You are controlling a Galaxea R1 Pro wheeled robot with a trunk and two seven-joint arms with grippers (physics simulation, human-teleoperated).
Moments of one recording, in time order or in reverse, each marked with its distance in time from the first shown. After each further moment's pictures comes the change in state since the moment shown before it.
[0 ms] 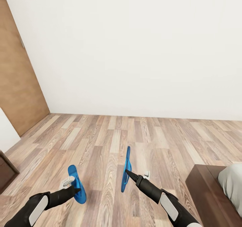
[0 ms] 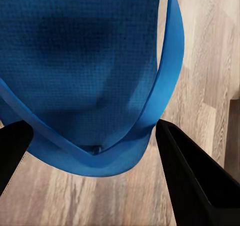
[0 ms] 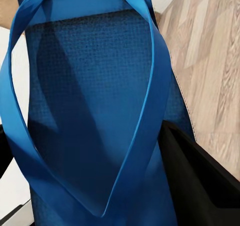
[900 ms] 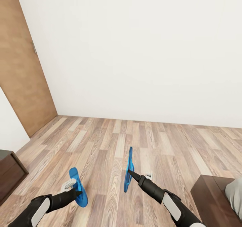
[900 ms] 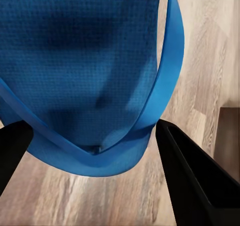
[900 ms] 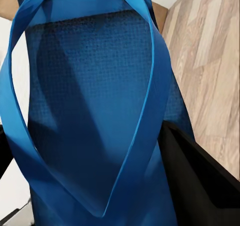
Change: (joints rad) left arm 0.000 -0.019 -0.002 0.039 -0.005 -0.010 0.000; right arm 0.000 -0.025 -0.003 0.003 -0.001 -0.001 0.001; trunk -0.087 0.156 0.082
